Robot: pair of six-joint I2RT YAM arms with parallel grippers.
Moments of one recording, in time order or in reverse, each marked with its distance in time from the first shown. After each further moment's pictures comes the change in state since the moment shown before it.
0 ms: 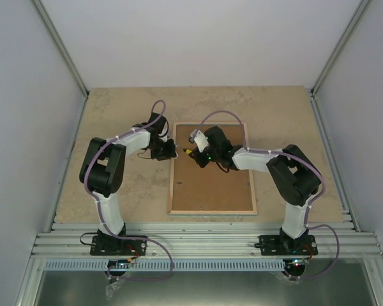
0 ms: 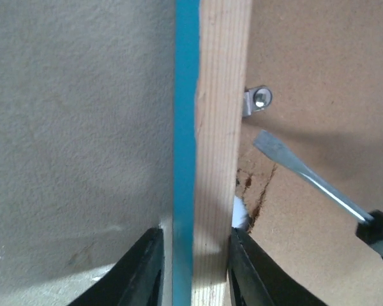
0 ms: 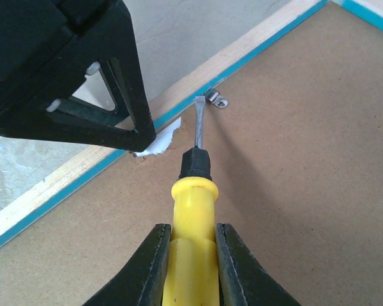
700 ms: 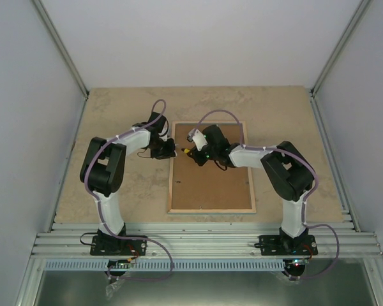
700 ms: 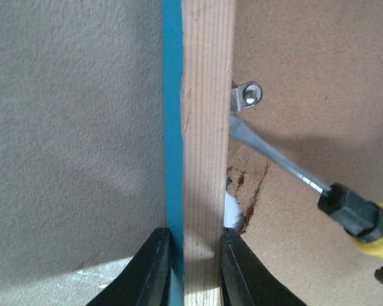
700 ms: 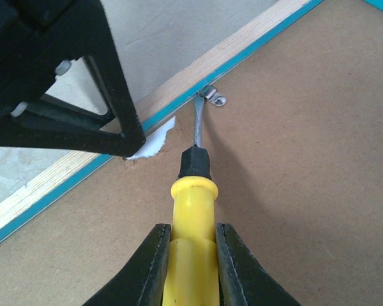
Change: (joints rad) left arm 0.002 0.012 0.013 -0.004 -0.002 0.027; right arm -0.014 0.080 0.055 0.004 -0.037 0.000
